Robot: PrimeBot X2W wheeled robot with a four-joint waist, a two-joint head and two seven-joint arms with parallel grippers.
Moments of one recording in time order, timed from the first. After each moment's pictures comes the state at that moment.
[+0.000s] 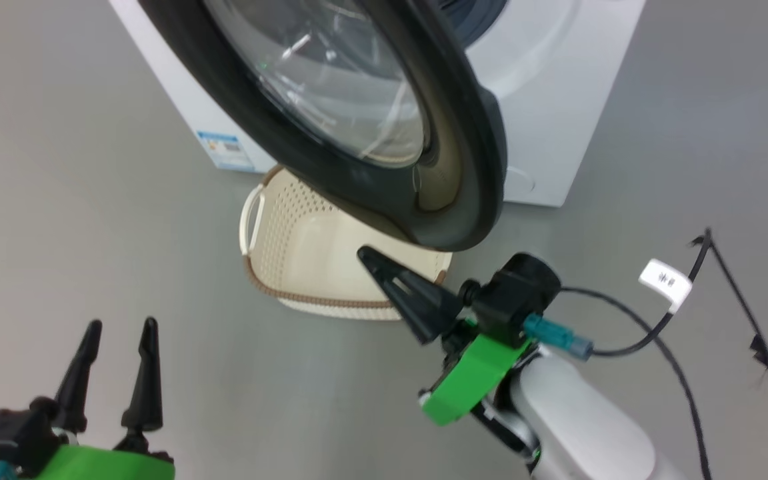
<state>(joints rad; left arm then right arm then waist) -0.01 0.13 0.01 0.05 -0.34 -0.13 -0.26 -0.51 -0.07 0.64 0.27 0.36 0.13 -0.26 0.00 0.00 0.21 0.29</state>
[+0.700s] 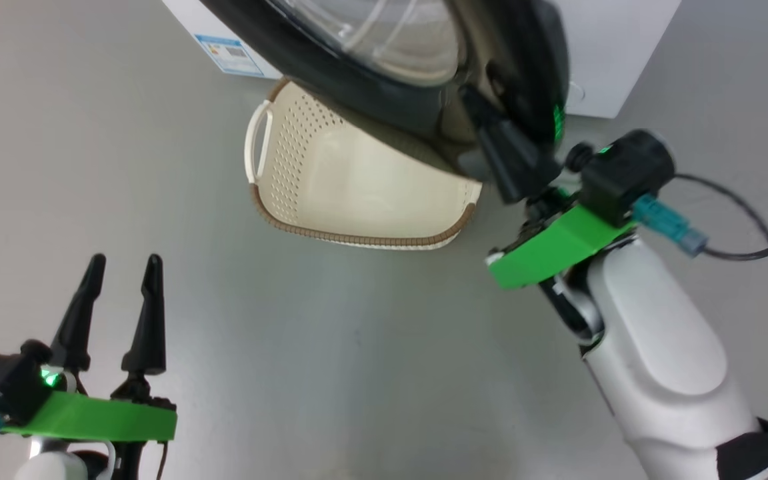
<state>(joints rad) -0.16 0.16 -0.04 0.04 -0.42 -0.13 -0.26 -0.69 -0.07 0.33 0.29 0.22 0.13 -0.26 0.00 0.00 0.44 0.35</state>
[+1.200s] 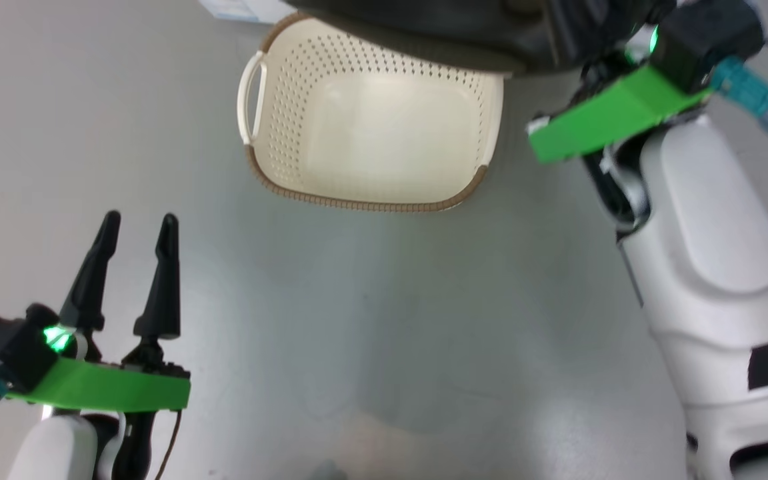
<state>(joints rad) -0.25 0.17 -0.10 0.02 -0.47 -0.13 -0.26 -0.94 -0.08 0.20 0.38 0.16 0.13 -0.26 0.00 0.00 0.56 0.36</state>
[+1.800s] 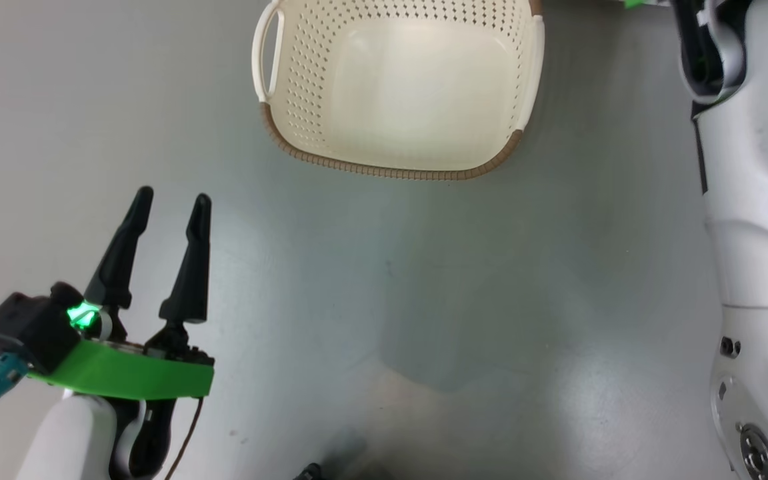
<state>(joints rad) -0.30 0.17 -0.18 0.00 -0.50 -0.13 -0.26 -1.19 -0.09 0.02 0.50 0.06 0.13 -0.26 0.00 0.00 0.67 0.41</state>
